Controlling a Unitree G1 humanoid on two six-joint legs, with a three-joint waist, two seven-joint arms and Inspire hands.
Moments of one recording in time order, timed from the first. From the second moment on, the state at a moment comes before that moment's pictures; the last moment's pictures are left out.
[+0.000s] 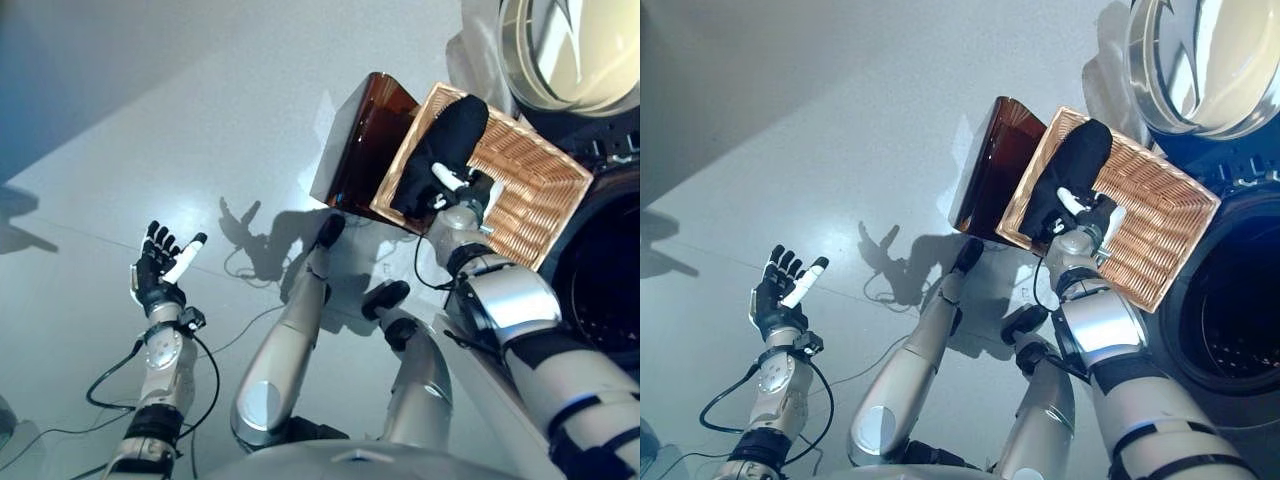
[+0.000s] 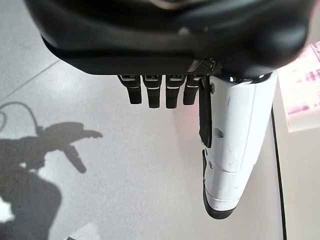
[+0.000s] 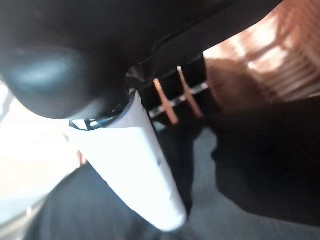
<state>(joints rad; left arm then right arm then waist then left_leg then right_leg) -0.05 0.26 0.00 0.50 -0.55 -0.43 0.29 -1.12 -0.29 0.21 1.55 0.60 -0.21 -0.50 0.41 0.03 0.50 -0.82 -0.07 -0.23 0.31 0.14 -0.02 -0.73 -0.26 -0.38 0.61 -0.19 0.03</state>
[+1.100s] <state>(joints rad) -0.04 0.26 -0.02 0.52 -0.55 -0.43 0.28 -1.12 -0.22 0.23 1.54 0.57 -0.20 -0.48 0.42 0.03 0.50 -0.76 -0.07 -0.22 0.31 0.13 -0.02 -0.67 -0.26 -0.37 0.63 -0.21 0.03</state>
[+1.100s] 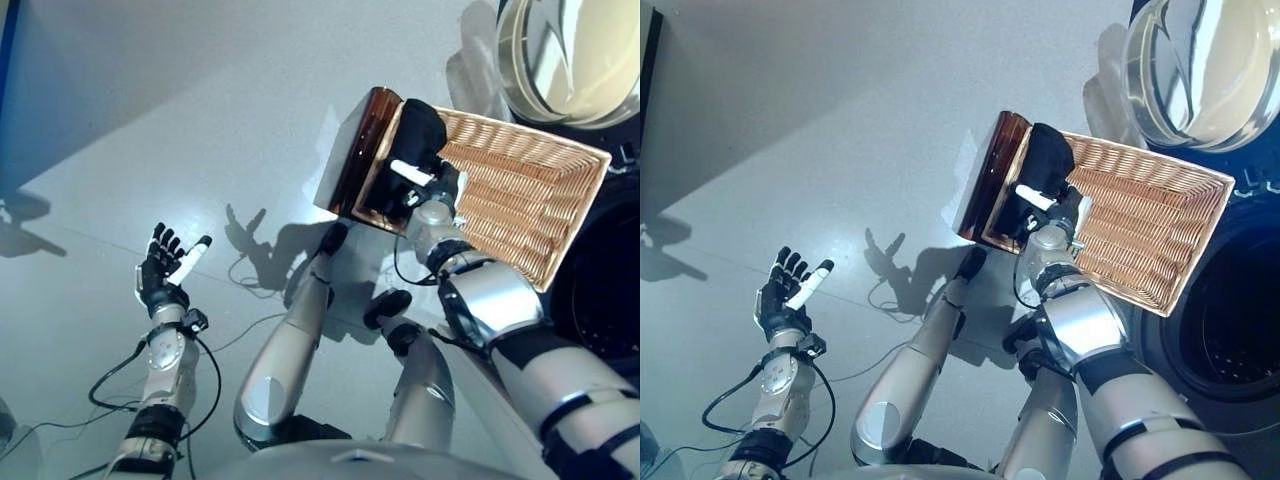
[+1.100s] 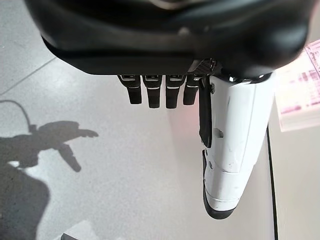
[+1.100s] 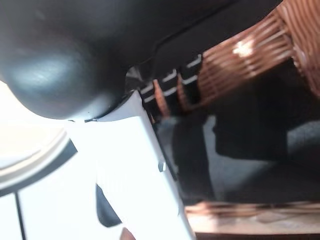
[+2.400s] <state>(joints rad) -0.04 0.27 -0.02 0.52 -0.55 -0.43 0.28 -1.13 -0.27 0.22 1.56 0.54 -0.17 -0.52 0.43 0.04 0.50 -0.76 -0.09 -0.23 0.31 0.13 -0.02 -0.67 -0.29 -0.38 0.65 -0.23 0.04</state>
